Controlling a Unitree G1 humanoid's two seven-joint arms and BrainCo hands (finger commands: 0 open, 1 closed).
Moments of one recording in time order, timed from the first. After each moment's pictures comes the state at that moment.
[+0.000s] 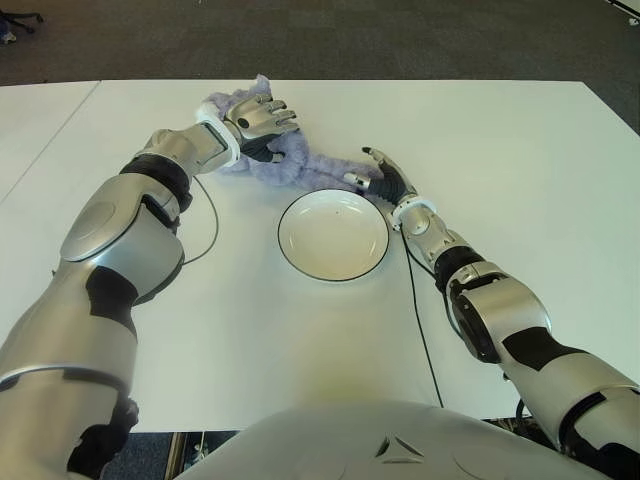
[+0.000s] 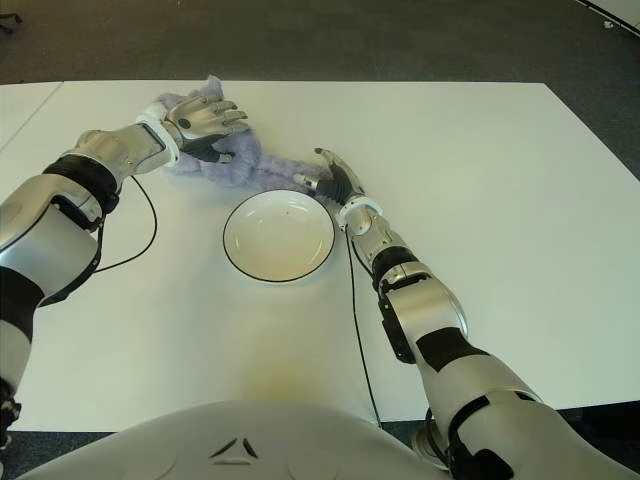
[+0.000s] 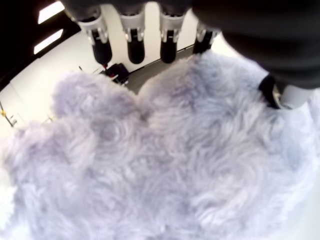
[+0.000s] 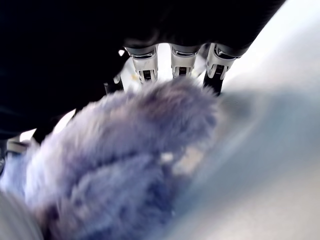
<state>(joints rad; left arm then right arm) -1.14 0.52 -0.94 1.26 1.09 -0.45 0.33 -0.82 -0.14 0.34 1.27 -0.58 -0.40 -0.18</state>
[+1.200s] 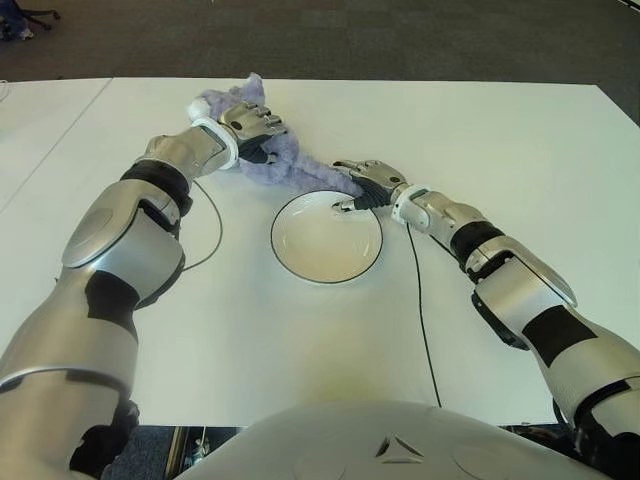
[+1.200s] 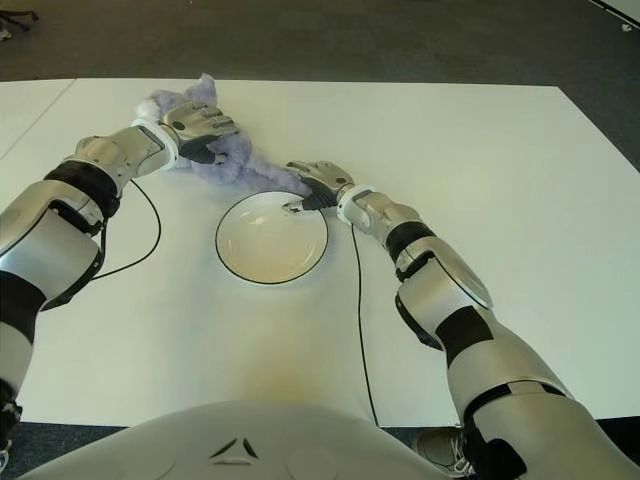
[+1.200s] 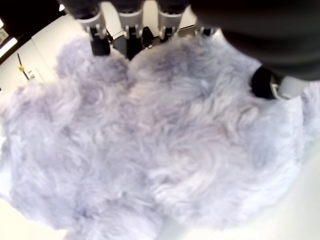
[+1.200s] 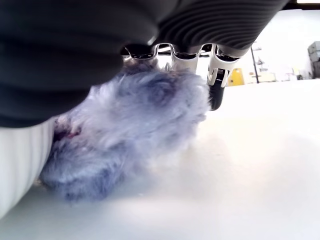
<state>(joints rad) -1.11 0.51 -0.87 1.24 1.03 -0.42 0.18 -0.90 -0.28 0.73 1.22 -0.76 -0.56 -0.23</state>
